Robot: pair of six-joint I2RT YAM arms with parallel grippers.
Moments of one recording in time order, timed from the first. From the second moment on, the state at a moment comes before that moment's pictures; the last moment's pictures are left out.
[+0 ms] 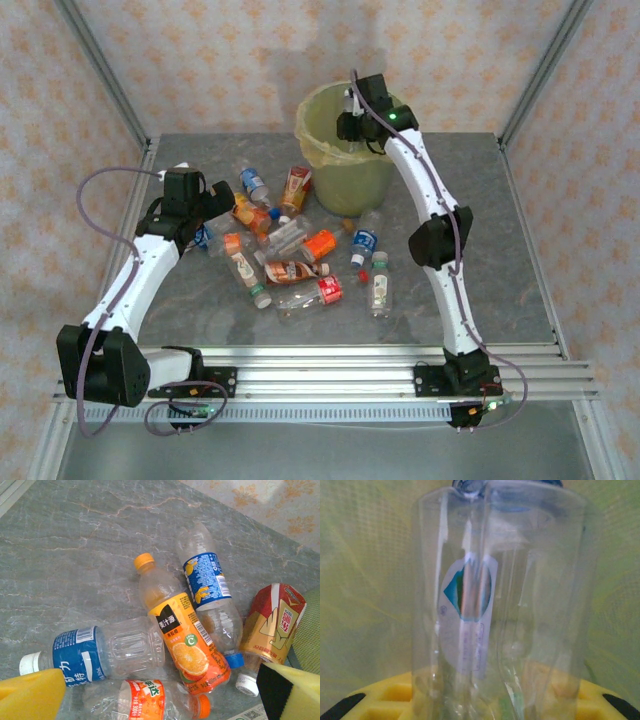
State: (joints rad) left arm -0.05 1.24 1.02 -0.49 -0.16 -0.51; right arm 0.39 2.45 2.72 -1.01 -0.03 0.23
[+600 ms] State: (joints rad) left arm -0.05 1.23 1.02 -0.50 -0.16 -0.51; right arm 0.39 2.49 2.72 -1.01 -0.01 0.18
